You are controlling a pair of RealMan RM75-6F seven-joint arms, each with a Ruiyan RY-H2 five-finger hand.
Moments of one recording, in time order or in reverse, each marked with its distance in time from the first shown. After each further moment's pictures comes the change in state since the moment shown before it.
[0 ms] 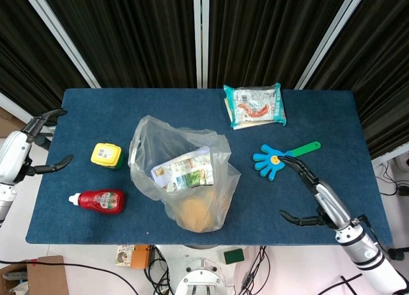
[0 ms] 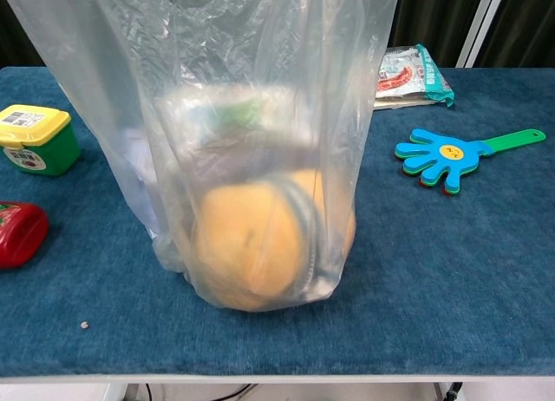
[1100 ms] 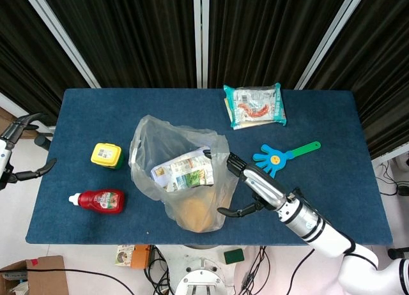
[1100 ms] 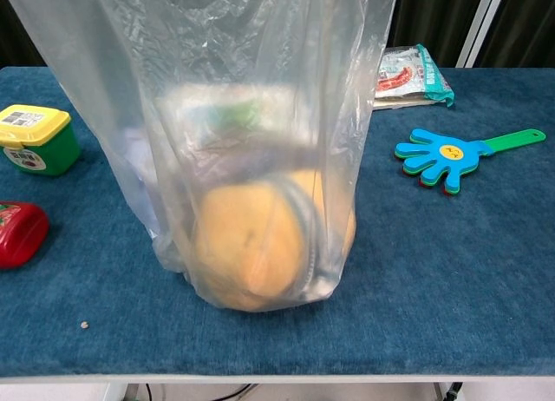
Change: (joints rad) left arm 0.054 0.022 0.020 0.023 0.019 0.075 -0.018; right arm 0.322 -0.099 0.175 -0.155 0.213 -0.333 -0.072
